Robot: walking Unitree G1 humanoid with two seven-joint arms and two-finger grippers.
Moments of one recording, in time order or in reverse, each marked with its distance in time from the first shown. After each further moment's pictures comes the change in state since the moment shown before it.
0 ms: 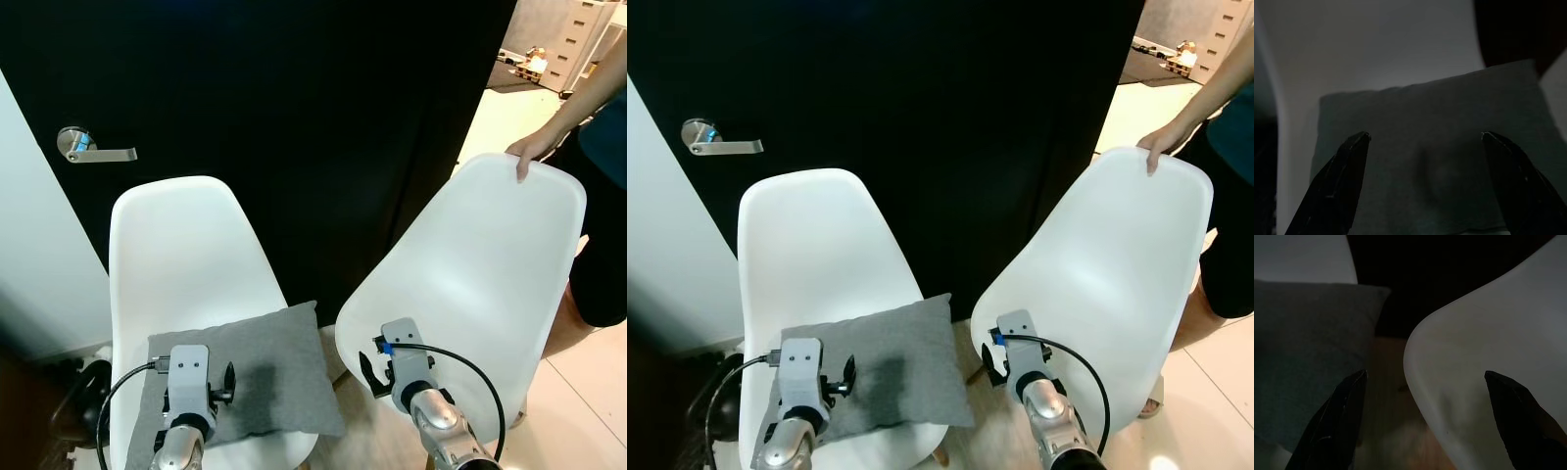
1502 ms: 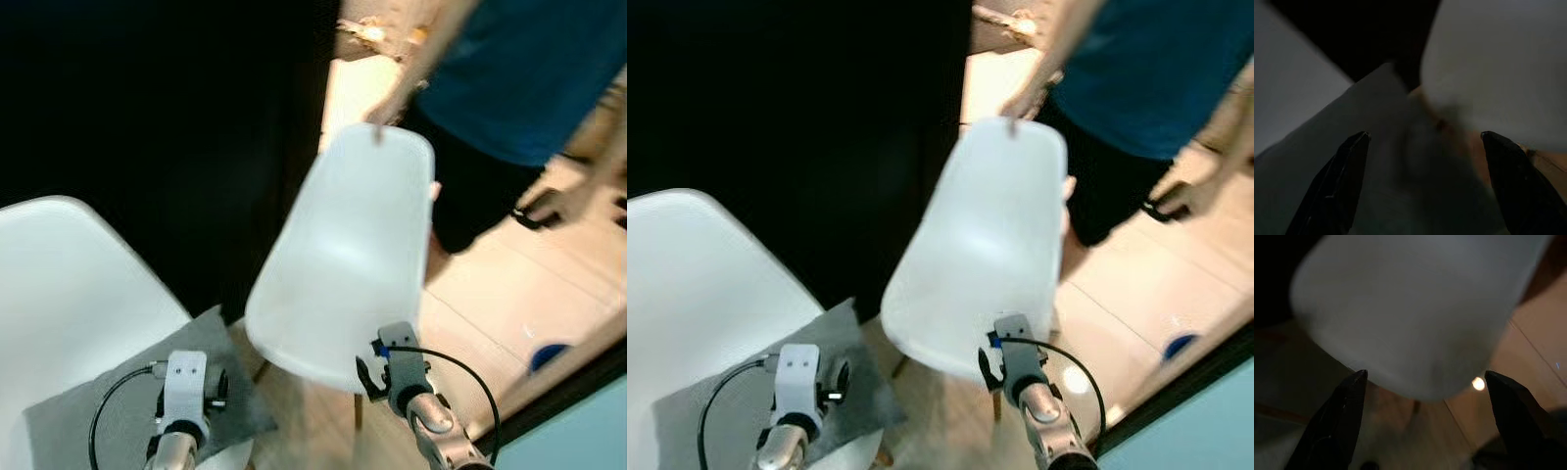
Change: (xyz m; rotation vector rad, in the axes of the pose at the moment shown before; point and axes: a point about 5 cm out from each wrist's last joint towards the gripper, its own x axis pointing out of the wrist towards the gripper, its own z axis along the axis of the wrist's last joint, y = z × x) left arm -0.003 0.001 -0.007 0.058 0.023 -0.015; right arm -0.004 0.002 -0.011 0.020 0.043 -0.004
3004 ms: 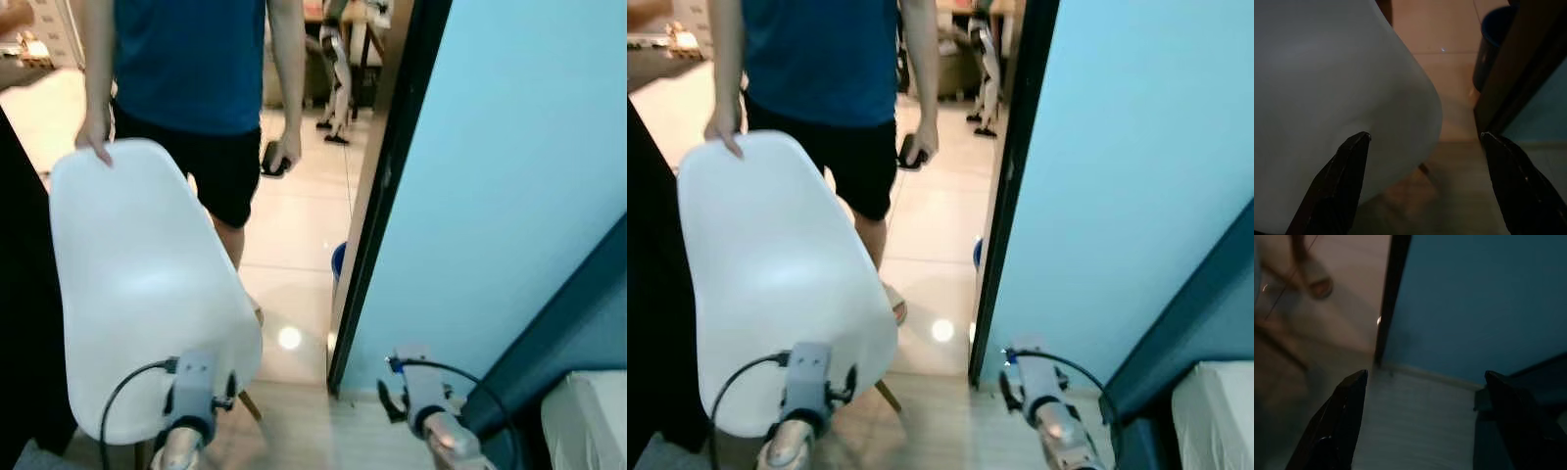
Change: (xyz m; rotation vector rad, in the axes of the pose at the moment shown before) left arm 0.003 -0.006 -0.002 0.023 0.015 -0.041; right arm -0.004 -0.019 -0.012 -0.001 0.083 -0.105
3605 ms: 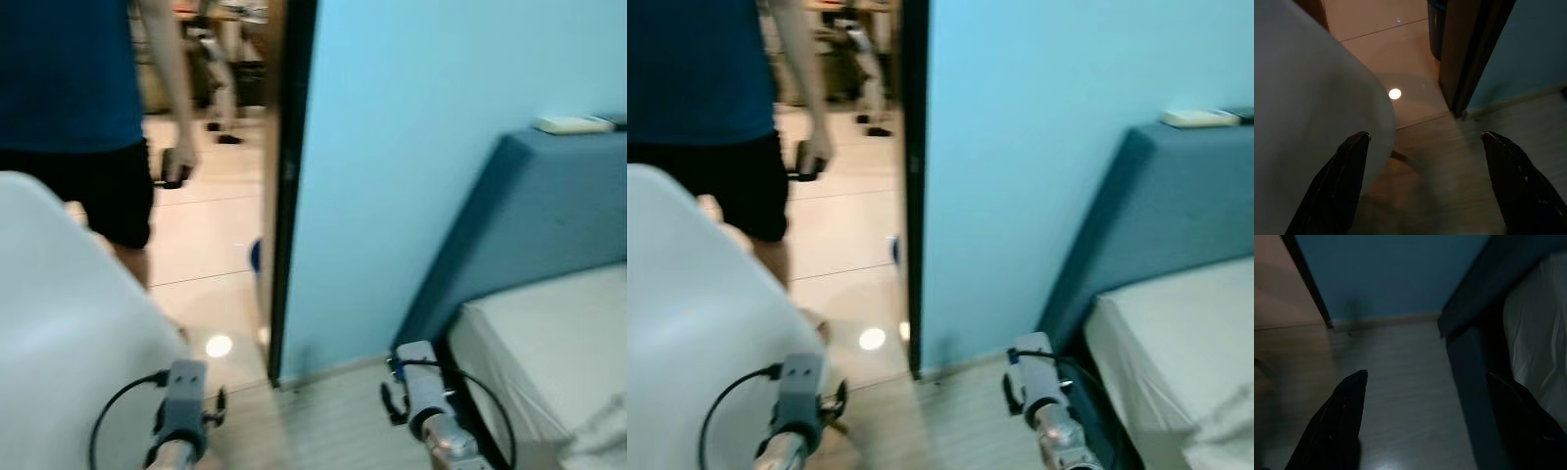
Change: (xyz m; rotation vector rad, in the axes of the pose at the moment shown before) left arm -0.006 0.022 -0.021 -0.012 0.115 0.102; right arm -0.006 0.006 -0.021 0.021 0.091 -0.022
